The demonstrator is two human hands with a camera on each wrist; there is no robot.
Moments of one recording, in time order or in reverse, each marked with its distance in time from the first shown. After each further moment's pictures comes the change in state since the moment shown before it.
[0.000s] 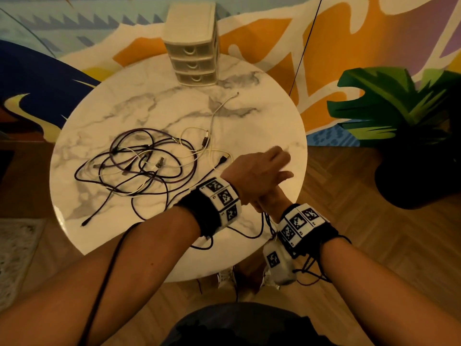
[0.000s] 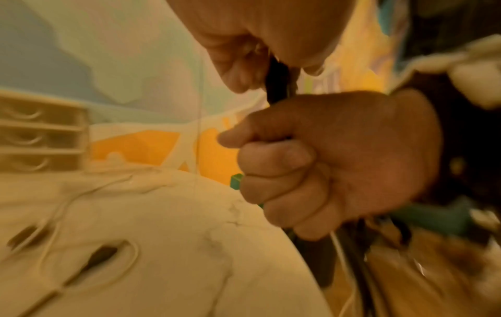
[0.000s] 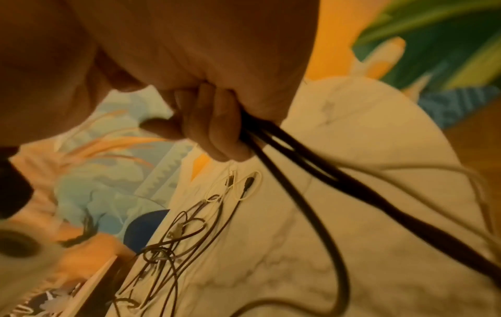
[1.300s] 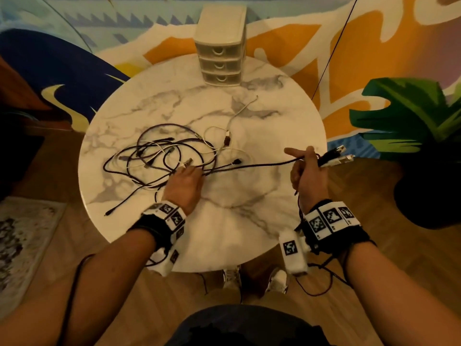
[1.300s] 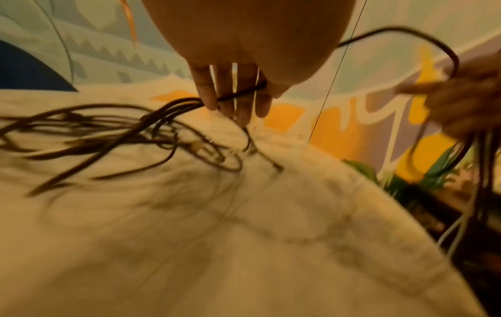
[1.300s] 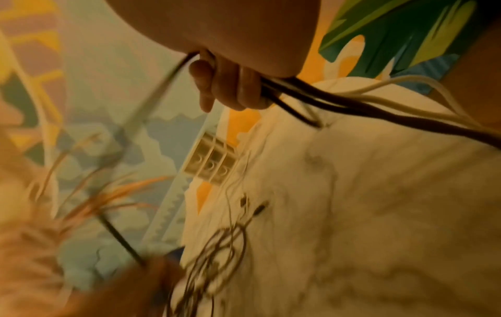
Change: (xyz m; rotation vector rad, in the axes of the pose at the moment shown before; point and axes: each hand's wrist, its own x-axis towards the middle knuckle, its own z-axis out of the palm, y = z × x) left_hand -0.138 -0.115 0.023 0.098 0.014 -0.627; right_hand 0.011 -0.009 -0.030 0.368 0.339 -0.322
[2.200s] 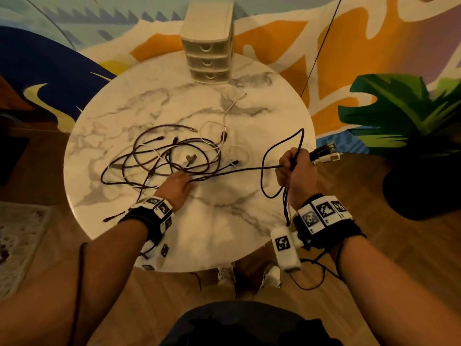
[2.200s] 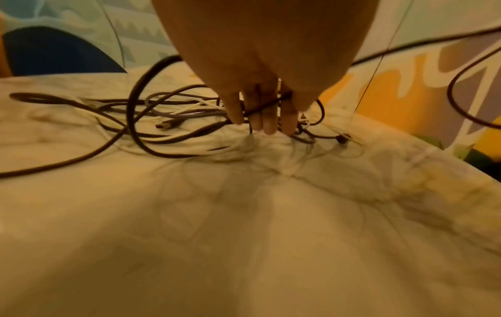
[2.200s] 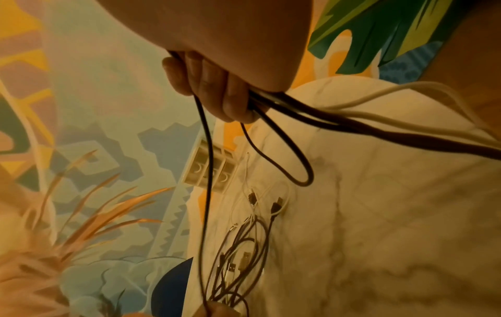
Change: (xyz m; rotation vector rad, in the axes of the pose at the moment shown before) left_hand 0.018 -0.027 0.029 -0.161 -0.130 -0.015; right_hand -0.003 -0.011 -0.001 0.247 -0.079 0.128
